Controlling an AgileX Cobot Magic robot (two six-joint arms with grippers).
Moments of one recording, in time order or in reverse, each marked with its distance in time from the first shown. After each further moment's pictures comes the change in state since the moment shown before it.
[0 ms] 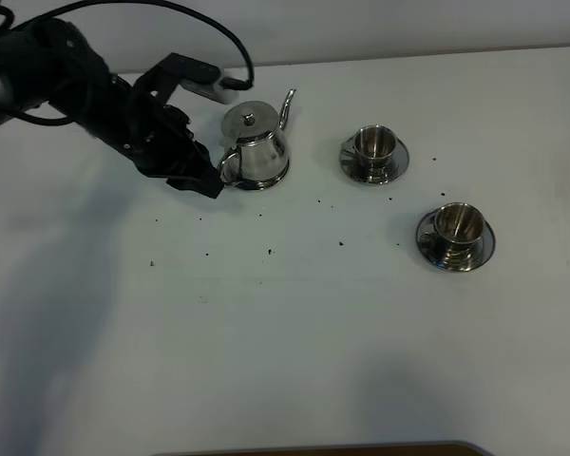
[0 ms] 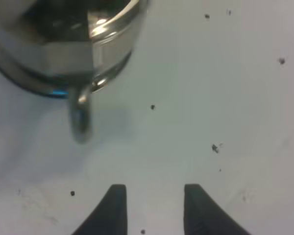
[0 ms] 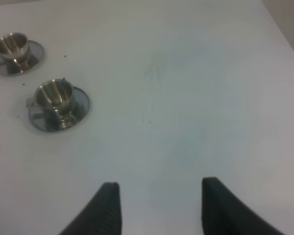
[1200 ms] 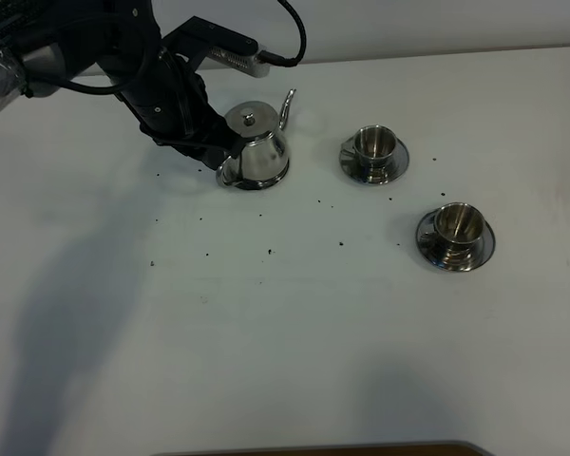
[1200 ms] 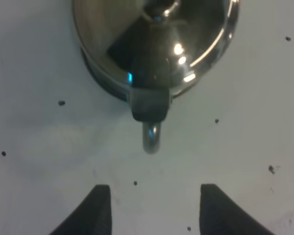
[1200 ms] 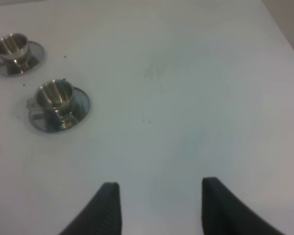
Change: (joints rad) left arm -0.101 0.054 -0.207 0.365 0.084 -0.422; right arm 0.000 0.000 0.000 0.000 0.000 0.003
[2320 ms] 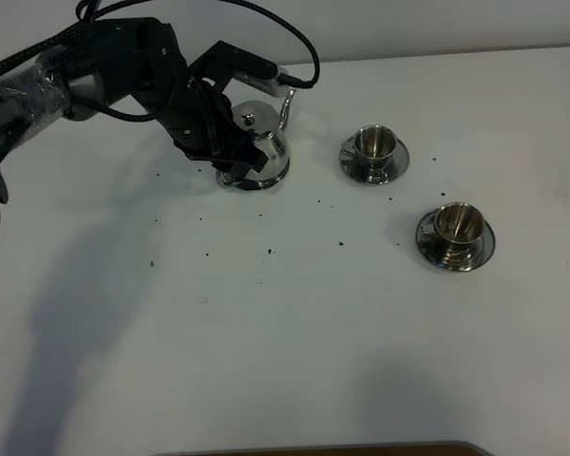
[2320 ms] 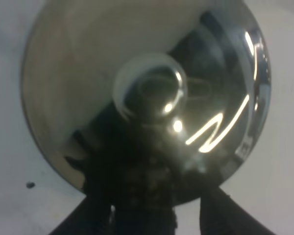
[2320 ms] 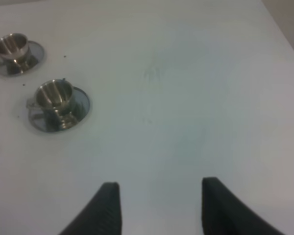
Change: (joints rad) left arm 0.000 0.113 0.000 -0.096 -0.190 0.100; right arm 0.000 0.000 0.000 0.000 0.000 0.001
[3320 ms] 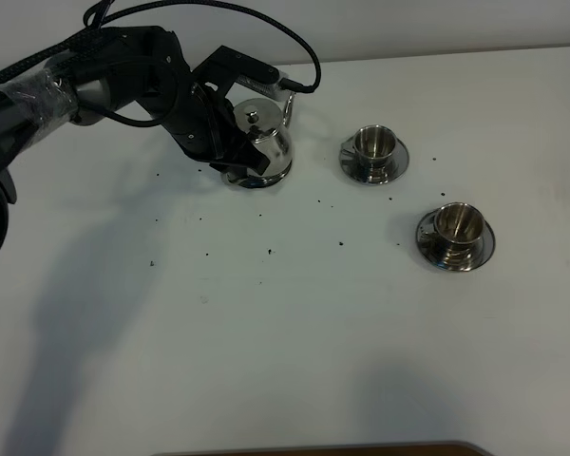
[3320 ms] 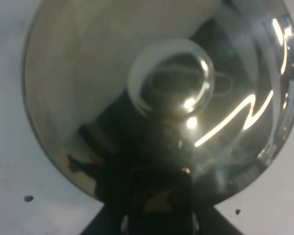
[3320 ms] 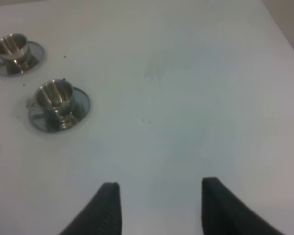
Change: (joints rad) left arm 0.000 0.025 0.000 -0.002 -0.033 0.003; right arm 0.000 0.000 0.000 0.000 0.000 0.000
